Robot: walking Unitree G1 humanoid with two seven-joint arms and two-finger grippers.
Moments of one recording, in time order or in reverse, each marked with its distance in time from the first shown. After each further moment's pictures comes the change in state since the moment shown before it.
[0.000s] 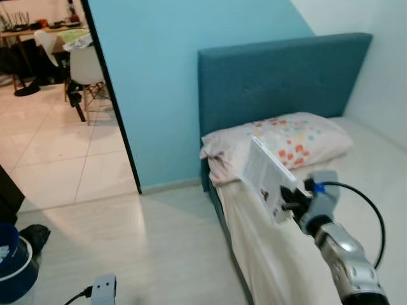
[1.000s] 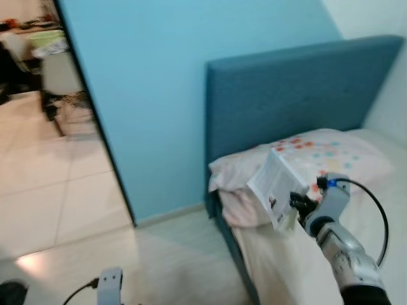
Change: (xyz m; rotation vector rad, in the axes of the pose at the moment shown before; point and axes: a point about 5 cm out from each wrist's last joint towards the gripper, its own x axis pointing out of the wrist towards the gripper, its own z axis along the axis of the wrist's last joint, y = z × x) left arm 0.003 -0.017 0.019 0.061 -0.060 -0.082; right arm -0.001 -0.026 -0.015 0.235 0.148 -0.187
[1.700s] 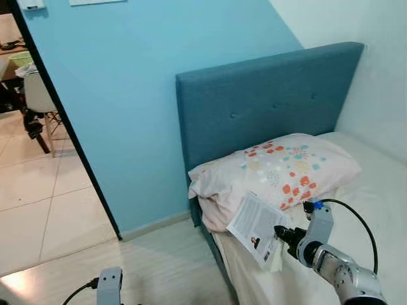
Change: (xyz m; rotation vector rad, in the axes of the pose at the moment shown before) left arm -0.003 0.010 -0.009 -0.011 0.031 0.047; right arm -0.006 0.014 -0.044 0.148 0.276 0.117
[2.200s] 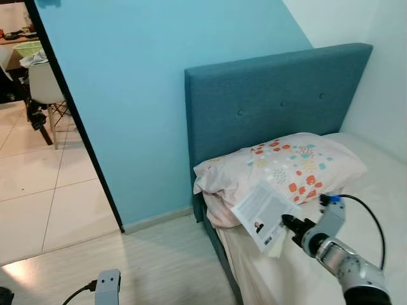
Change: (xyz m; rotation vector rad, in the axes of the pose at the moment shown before) left arm -0.001 0.002 -0.005 -0.002 0.010 0.006; right arm -0.003 -0.027 0.014 0.252 -0.109 -0.049
